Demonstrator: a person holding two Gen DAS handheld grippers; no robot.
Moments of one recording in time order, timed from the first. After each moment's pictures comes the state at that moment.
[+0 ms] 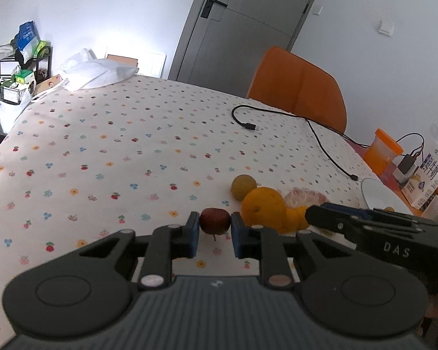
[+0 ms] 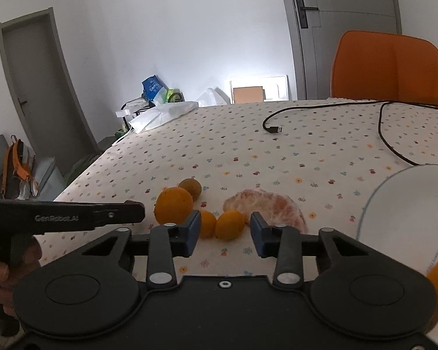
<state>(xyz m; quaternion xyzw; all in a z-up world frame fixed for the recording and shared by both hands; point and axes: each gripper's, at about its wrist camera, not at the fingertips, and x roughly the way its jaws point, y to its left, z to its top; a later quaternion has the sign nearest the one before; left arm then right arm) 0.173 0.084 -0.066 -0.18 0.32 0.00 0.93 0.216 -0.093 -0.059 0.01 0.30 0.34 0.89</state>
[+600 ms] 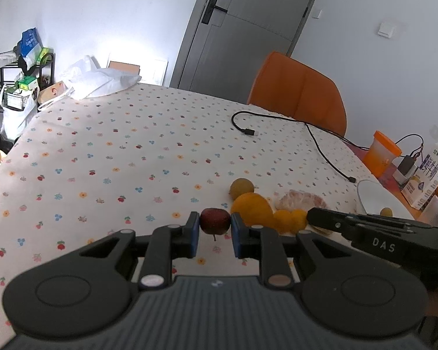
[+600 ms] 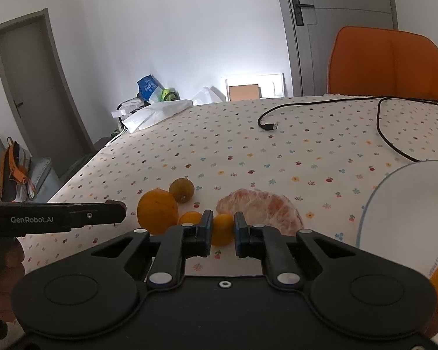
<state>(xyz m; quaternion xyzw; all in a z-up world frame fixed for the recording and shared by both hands) 0.160 0.081 -0.054 -0.17 0.31 0.01 0.94 0.219 -0.097 -0.063 0.01 0.30 0.34 0.89</state>
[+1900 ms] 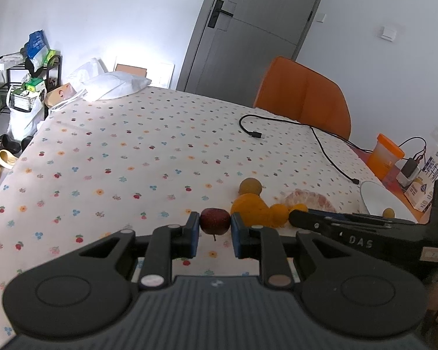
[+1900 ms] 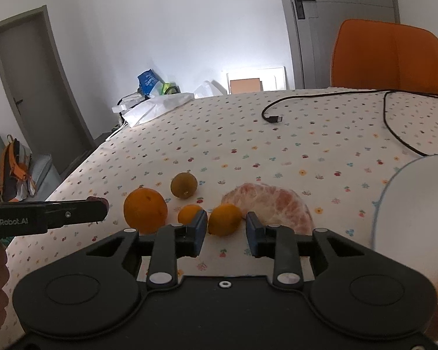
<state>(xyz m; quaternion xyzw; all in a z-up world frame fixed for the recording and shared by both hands) 0.147 0.088 -0.052 -0.17 0.30 0.02 0.94 0.229 -0.084 -0.073 0.01 0.32 0.34 0.88</state>
